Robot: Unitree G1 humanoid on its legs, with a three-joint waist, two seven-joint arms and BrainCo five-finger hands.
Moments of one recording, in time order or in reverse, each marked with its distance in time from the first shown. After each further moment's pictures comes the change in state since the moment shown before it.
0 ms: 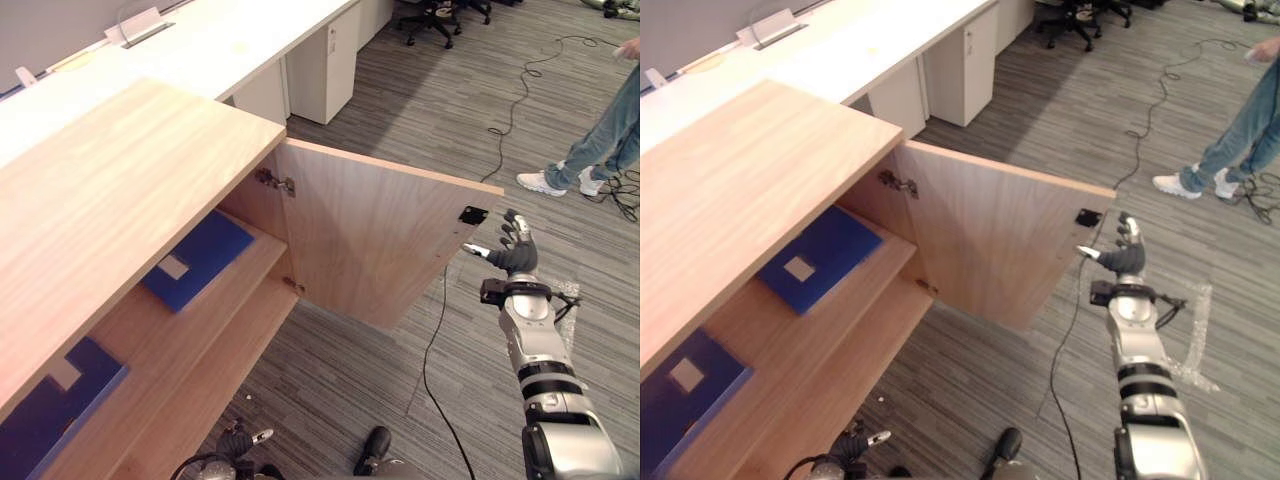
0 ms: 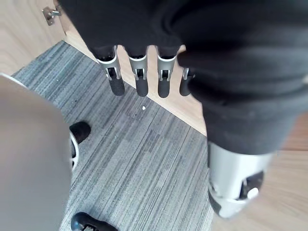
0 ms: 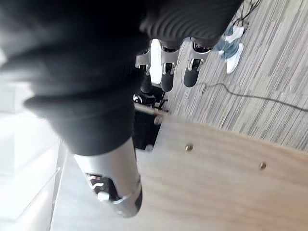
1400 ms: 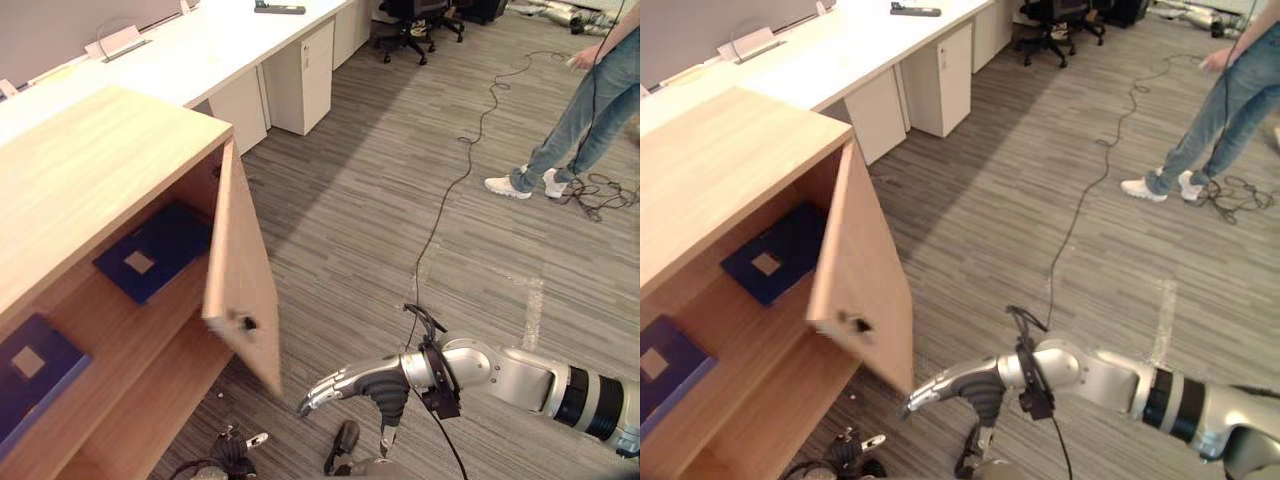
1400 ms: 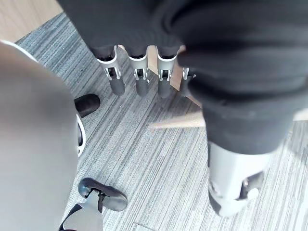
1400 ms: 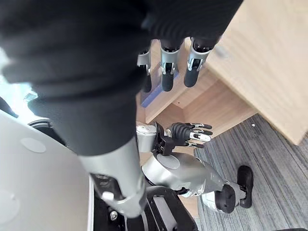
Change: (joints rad) left arm -0.005 -0.008 0.107 0.064 0.071 -0.040 -0.054; right arm -0.055 -0.565 1.149 -1.019 -0.035 -0.146 0.712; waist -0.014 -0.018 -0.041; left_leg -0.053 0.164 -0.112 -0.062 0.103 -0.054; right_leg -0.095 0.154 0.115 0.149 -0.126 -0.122
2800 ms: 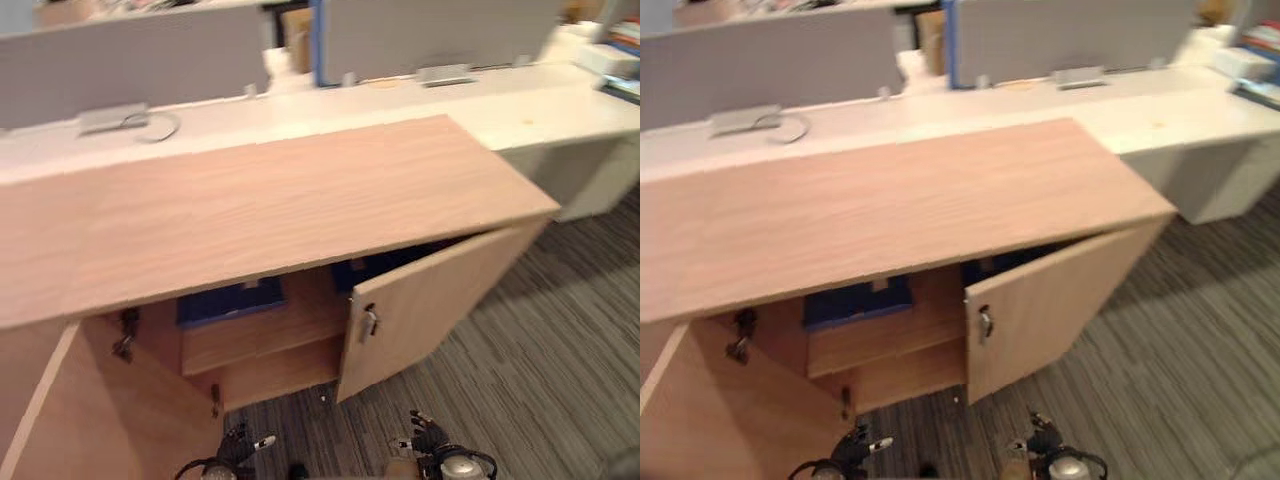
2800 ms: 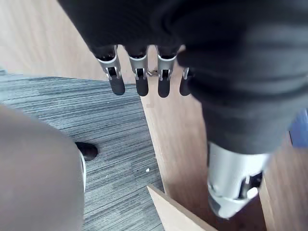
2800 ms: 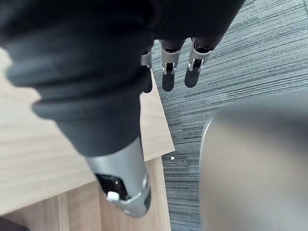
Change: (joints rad) left arm -0.022 0.008 -0.139 -0.020 -0.058 0.024 0.048; right arm 0.551 0.929 -1.138 1.420 -0.167 0.224 -0.559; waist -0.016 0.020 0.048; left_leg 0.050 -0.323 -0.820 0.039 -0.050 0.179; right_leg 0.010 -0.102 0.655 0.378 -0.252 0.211
